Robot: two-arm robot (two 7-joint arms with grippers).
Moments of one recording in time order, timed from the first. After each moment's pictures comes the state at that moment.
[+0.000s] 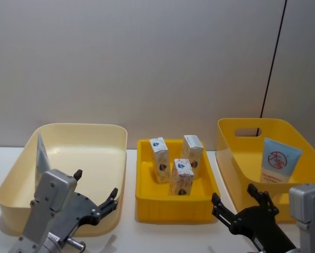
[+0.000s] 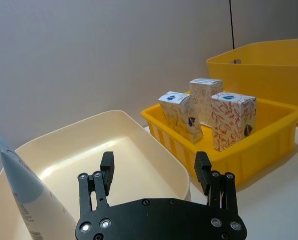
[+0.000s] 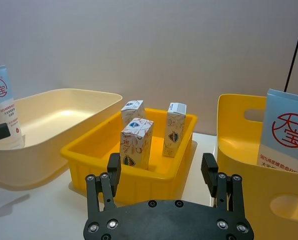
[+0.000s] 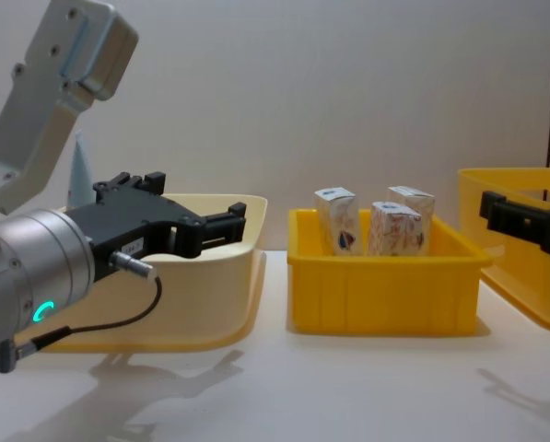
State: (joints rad) left arm -0.24 0.38 0.45 -1.63 -0.20 0.01 -0.01; right arm -0.01 0.33 -0.23 -1.76 0.29 0.04 0.07
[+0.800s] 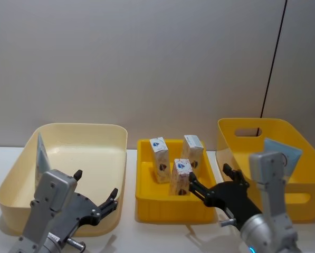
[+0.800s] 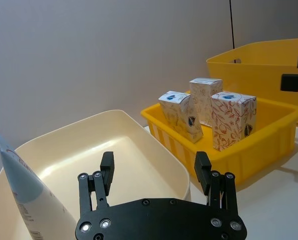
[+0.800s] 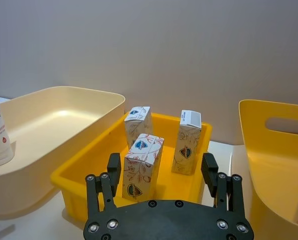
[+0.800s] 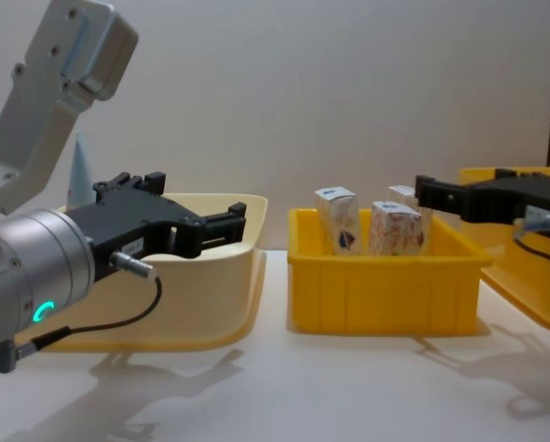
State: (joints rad) left arm -0.24 0.38 0.45 -1.63 -0.20 0.01 -0.01; right arm 0.21 0.24 -0.29 -1.60 0.24 0.15 0.07
